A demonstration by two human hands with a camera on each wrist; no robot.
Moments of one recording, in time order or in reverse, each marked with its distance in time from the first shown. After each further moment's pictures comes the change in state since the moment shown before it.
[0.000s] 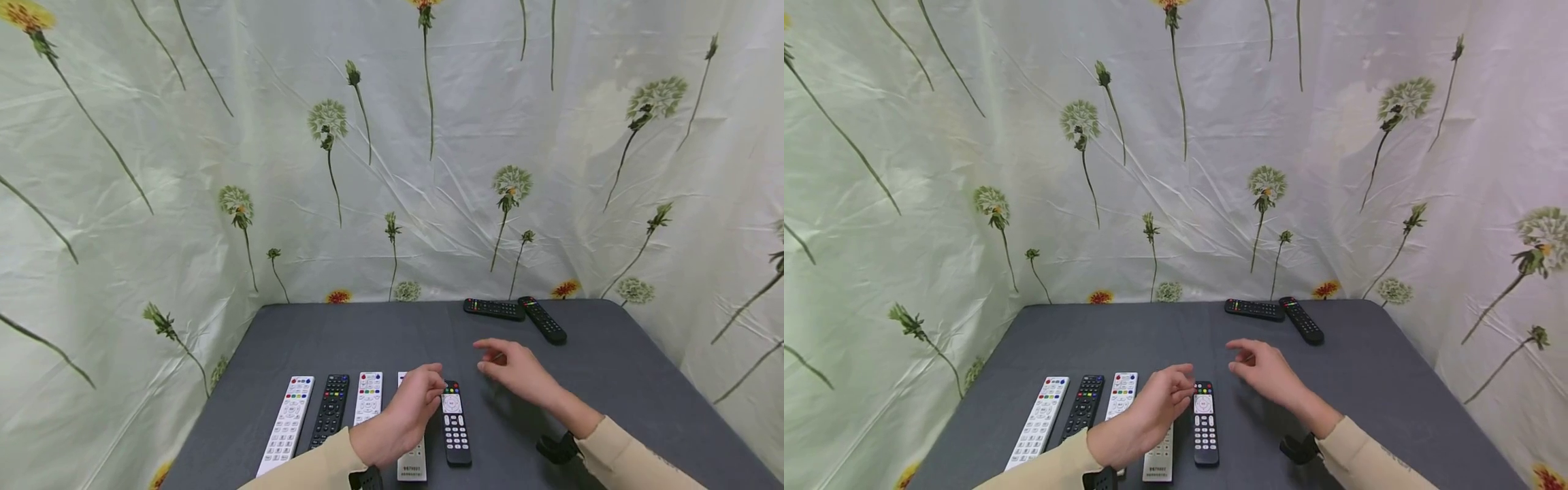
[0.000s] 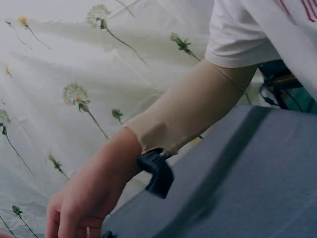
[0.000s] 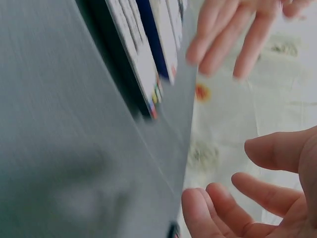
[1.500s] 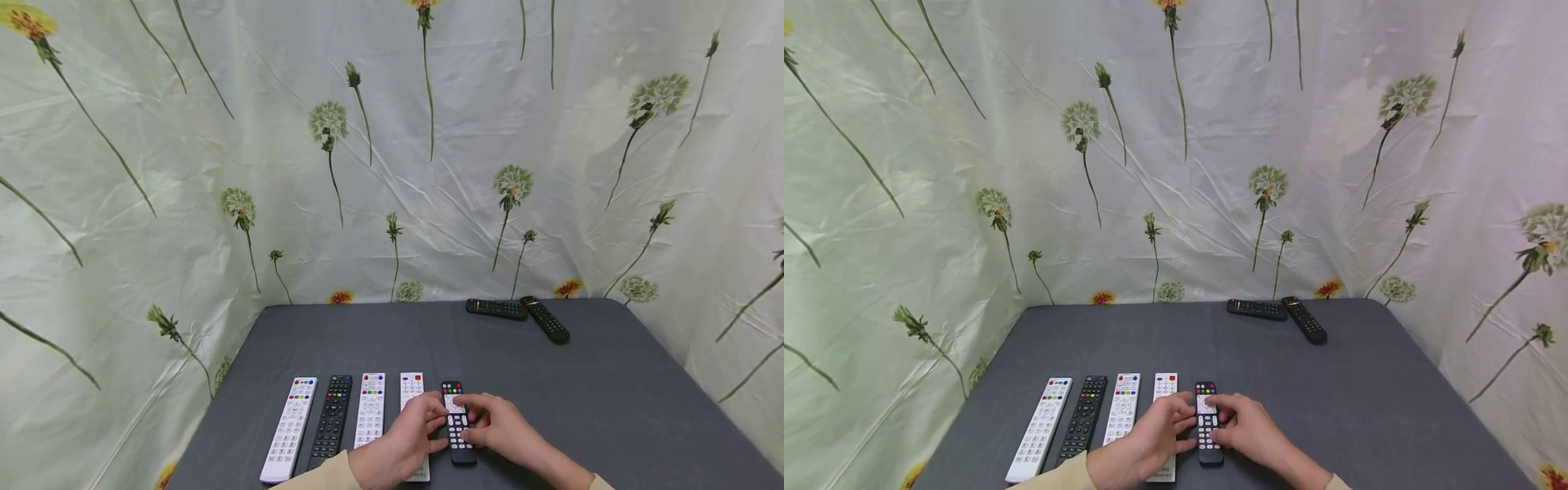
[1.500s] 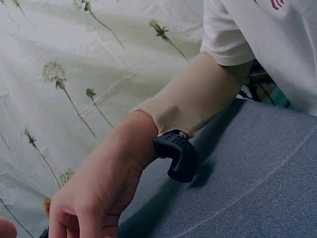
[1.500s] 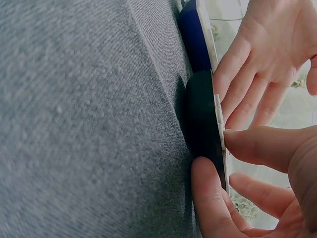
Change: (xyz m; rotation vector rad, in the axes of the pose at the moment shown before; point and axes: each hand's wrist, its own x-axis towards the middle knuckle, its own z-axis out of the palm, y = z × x) left_hand -0.008 -0.038 -0.016 -0.053 -0.020 -0.098; right_hand -0.047 0.013 0.071 0.232 -0.181 -0.009
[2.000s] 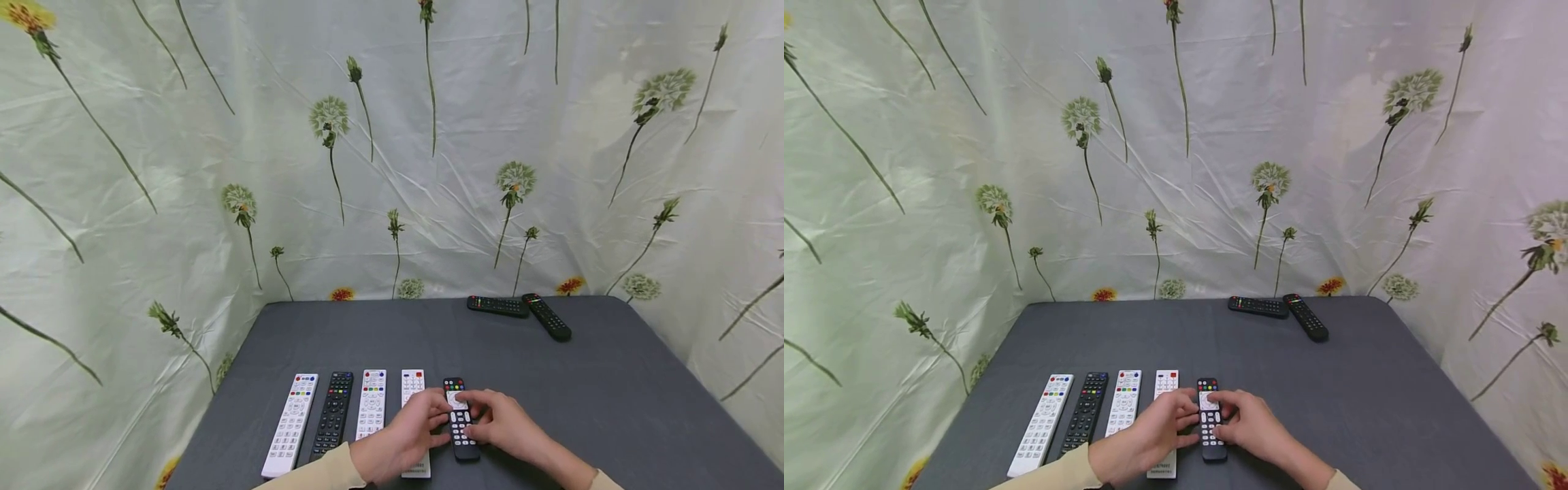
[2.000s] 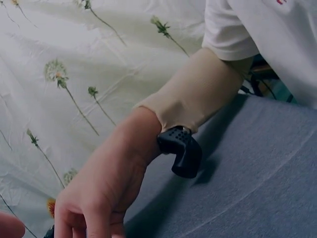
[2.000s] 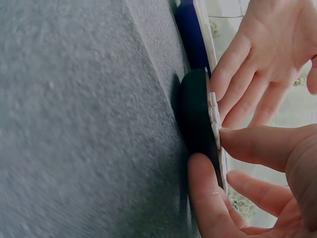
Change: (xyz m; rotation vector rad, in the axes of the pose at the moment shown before) left_hand 0.005 0.004 0.002 0.021 -0.025 -0.033; right_hand 0.000 -0.002 -0.005 -0.037 -0.004 0.004
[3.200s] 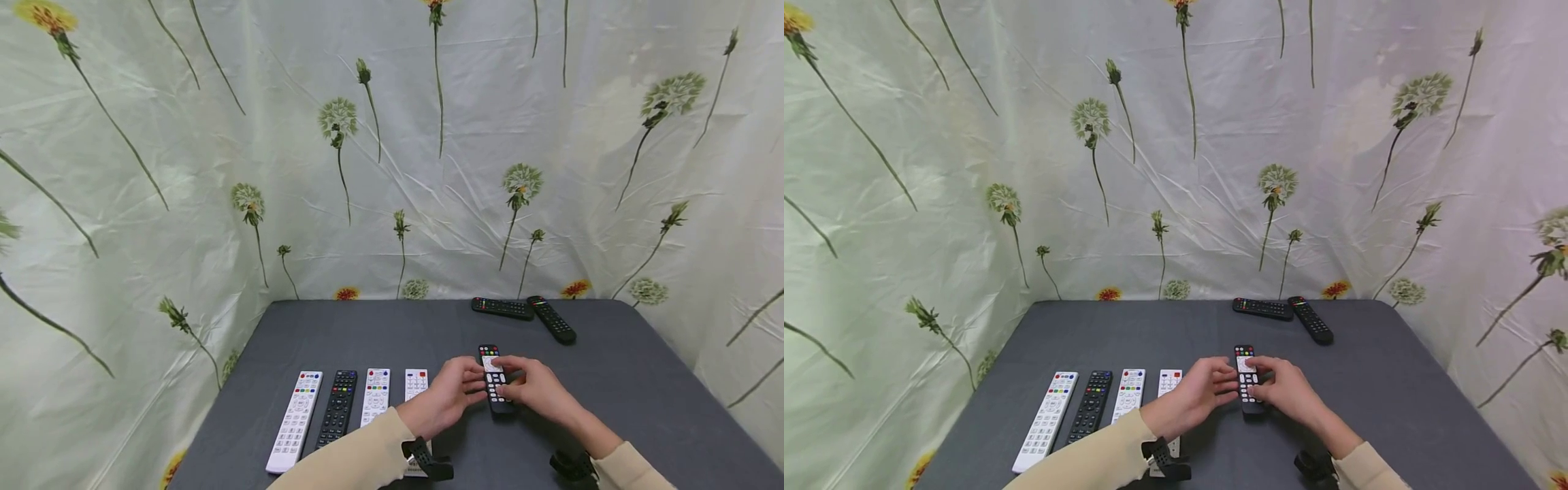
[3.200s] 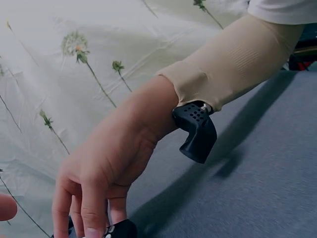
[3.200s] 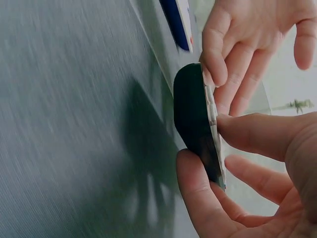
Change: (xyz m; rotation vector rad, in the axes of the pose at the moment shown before) left_hand 0.062 0.009 0.046 -0.101 -0.001 0.081; right_hand 0.016 0.015 -0.067 -0.056 0.142 0.096
